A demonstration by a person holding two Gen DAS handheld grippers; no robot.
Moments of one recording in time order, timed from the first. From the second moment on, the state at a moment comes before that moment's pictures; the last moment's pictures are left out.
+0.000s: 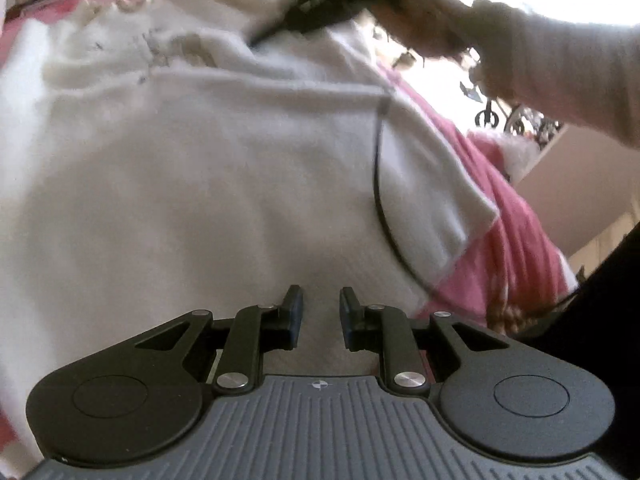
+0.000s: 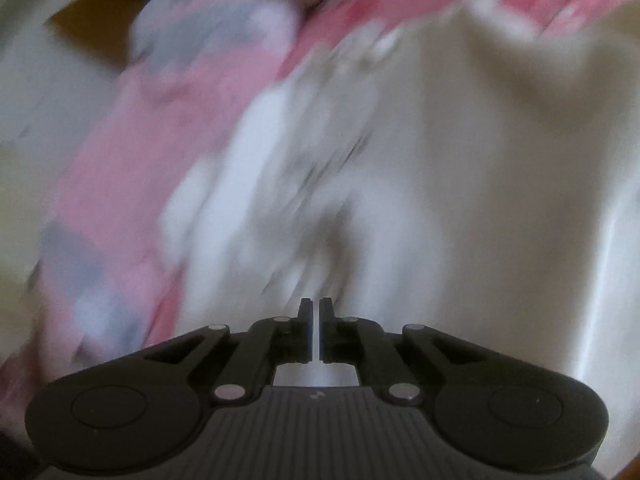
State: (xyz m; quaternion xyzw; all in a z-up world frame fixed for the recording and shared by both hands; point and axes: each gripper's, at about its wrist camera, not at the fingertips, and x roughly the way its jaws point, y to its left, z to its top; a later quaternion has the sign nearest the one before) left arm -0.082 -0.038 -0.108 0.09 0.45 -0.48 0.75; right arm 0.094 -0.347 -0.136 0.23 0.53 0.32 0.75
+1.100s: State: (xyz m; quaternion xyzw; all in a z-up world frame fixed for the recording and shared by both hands) left arm -0.060 -0.068 -0.129 0.10 0.48 -0.51 0.70; right arm 0.021 -0.437 -0.138 0.18 0.47 0.25 0.83
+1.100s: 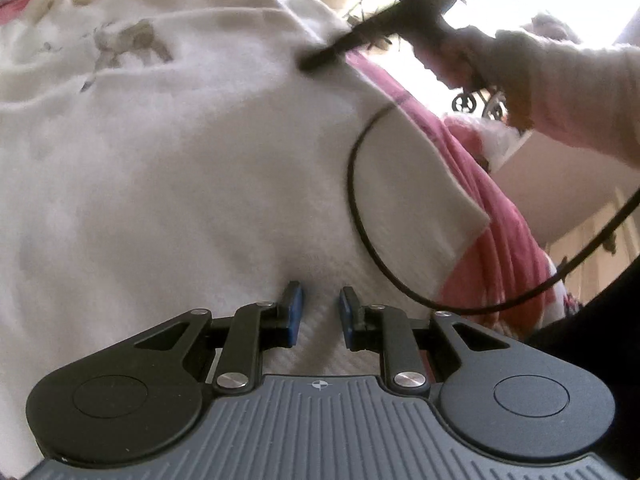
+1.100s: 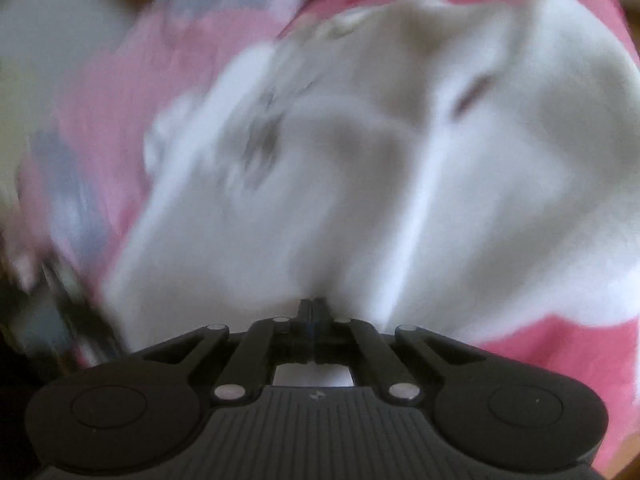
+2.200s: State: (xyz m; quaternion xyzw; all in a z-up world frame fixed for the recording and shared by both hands) left arm -0.051 0.052 -0.086 -0.05 0.45 -0.31 0.84; right arm 0.016 -0.270 -0.001 0.12 0.44 0.17 0.87
